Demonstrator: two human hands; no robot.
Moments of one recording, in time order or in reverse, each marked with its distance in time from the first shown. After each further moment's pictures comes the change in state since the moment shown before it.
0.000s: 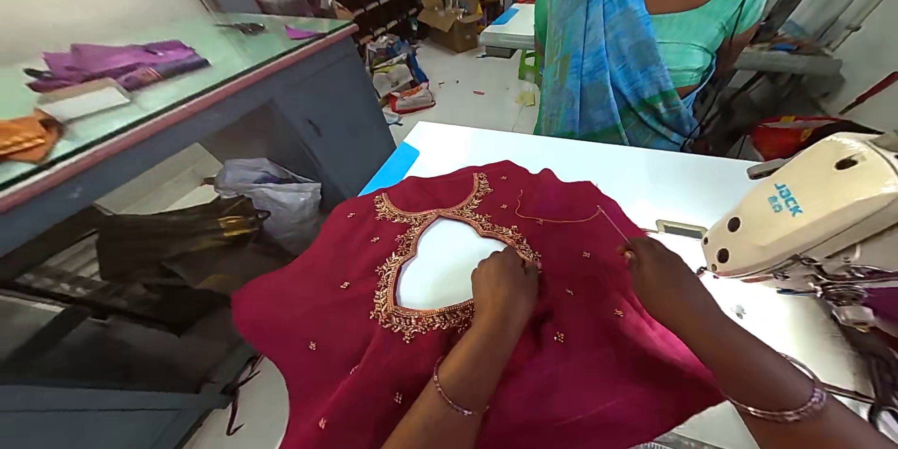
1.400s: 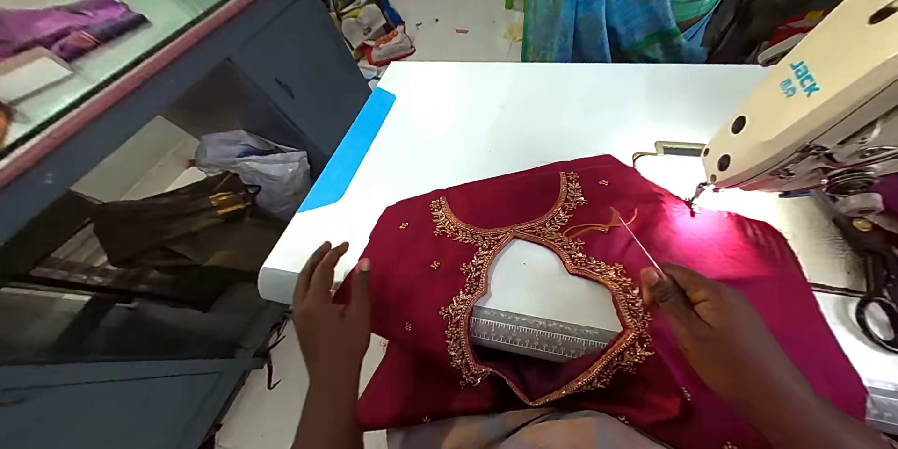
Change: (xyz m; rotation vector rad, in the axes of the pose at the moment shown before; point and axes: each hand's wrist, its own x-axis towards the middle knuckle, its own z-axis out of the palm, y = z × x) left_hand -0.078 -0.186 -0.048 -0.013 0.645 0.217; right_hand -0.135 0.001 0.024 0.415 0.192 -0.033
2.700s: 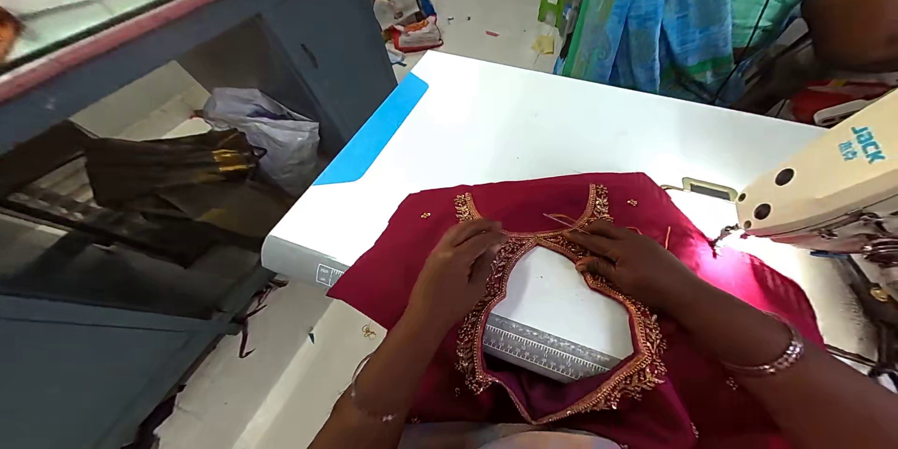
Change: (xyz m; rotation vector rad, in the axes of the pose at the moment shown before) left_hand 0.018 0.066 0.069 -0.284 -0.259 0.407; right_hand 0.121 0.020 0.037 -0.288 -0.408 -0.656
